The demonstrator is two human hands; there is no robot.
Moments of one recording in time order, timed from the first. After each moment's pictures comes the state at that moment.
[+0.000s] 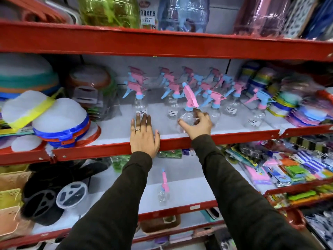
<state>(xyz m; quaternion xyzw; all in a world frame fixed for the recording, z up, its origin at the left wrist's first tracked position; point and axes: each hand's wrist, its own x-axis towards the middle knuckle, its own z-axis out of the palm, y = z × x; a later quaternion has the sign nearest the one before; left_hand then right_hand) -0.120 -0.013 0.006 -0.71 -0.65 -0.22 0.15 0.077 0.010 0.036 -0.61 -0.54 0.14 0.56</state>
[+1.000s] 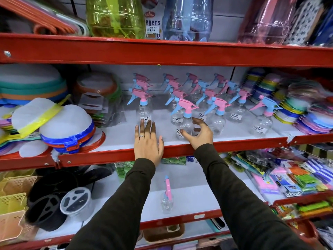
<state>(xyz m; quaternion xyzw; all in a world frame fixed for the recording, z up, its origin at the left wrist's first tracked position) -0.119 -0.011 0.004 -0.71 -0.65 -0.22 0.16 0.080 0.013 0.022 -0.61 -0.57 0.18 0.53</state>
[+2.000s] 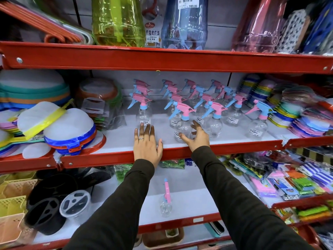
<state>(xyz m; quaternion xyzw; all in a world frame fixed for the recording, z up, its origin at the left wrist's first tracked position) -0.121 -0.014 0.008 -0.71 -0.65 -0.21 0.13 0.079 0.011 0.024 -0.63 -0.58 0.20 0.48</state>
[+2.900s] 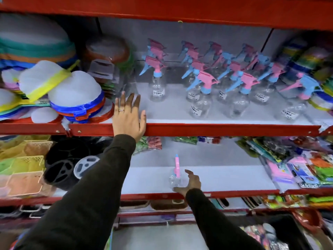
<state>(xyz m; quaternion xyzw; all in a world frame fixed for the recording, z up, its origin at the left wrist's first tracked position) -0.212 -0.014 -0.001 -0.68 -0.65 -0.27 0.19 0.038 -0.096 -0.194 -0.74 -0.52 0.40 0.15</state>
